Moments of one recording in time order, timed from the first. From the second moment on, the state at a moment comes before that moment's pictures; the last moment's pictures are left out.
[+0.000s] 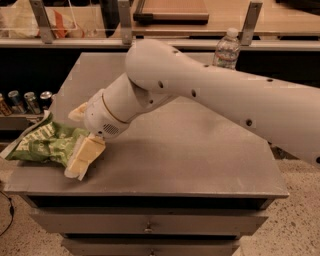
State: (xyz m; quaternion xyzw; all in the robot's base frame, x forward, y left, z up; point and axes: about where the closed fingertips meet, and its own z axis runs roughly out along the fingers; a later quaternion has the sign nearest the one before) arm 0.462 0.184 0.855 -0.71 0.56 0.30 0.32
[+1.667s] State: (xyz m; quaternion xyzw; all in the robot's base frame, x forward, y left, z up) arm 0.486 0.161 0.864 -0.69 0.57 0.29 0.34
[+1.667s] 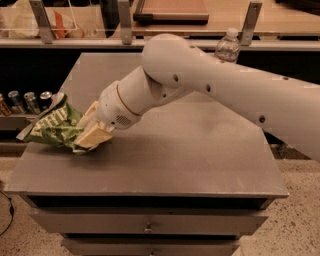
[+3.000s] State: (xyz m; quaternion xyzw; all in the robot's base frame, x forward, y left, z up) arm 0.526 0.105 0.935 -0.68 0.54 0.27 0.42
